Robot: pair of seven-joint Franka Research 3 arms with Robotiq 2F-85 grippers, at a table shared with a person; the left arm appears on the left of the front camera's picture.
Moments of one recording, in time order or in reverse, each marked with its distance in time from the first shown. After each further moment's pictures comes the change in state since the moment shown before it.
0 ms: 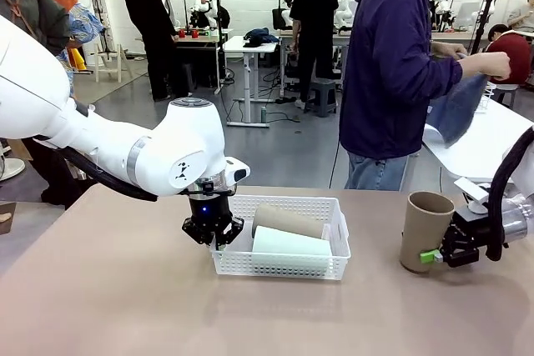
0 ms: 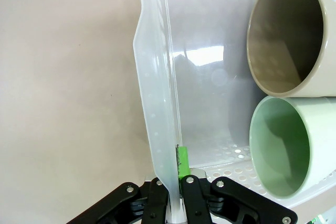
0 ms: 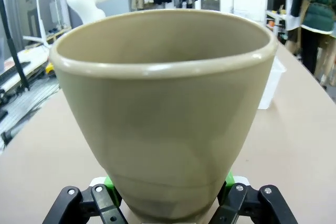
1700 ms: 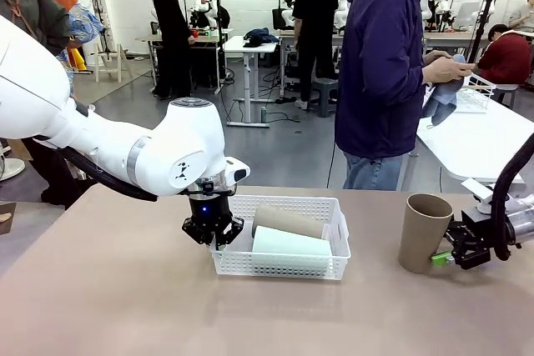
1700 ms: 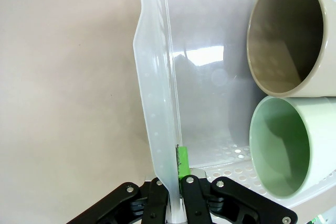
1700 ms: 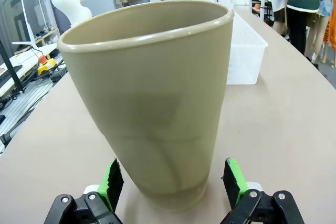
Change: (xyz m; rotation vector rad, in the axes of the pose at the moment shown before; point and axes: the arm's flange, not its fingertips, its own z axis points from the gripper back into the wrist) left arm 0.000 0.000 0.000 0.000 0.000 0.000; right arm -0.015 0.003 0.018 -0.053 0.067 -0.032
